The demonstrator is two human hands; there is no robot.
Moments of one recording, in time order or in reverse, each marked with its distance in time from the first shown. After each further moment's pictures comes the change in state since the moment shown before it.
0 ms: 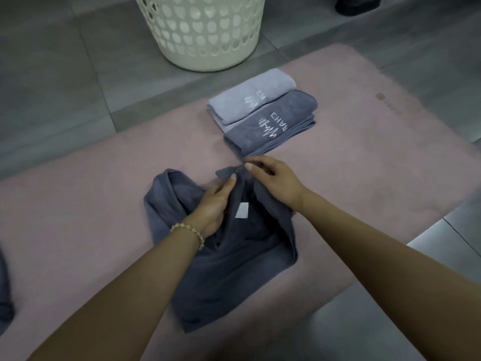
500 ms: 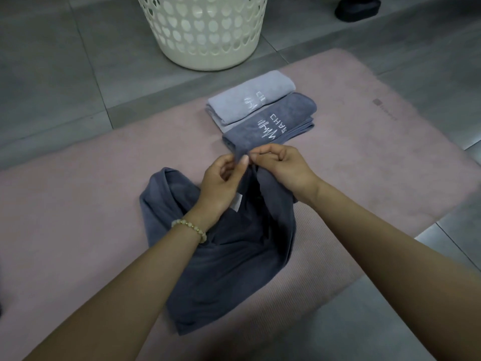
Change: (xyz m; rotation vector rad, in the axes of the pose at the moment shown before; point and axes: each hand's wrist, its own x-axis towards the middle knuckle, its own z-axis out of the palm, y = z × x) left_hand -0.009 0.027 0.022 0.218 0.100 0.491; right_hand 0.001 -0.028 -0.016 0.378 0.002 0.063
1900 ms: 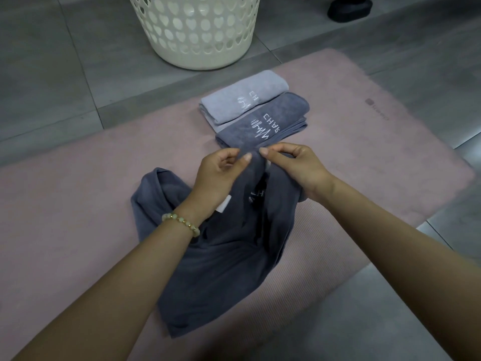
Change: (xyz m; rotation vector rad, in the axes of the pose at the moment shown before) left_hand 0.004 0.020 0.003 0.081 -0.095 0.028; right_hand -0.014 -0.015 -0.026 -0.034 0.133 0.082
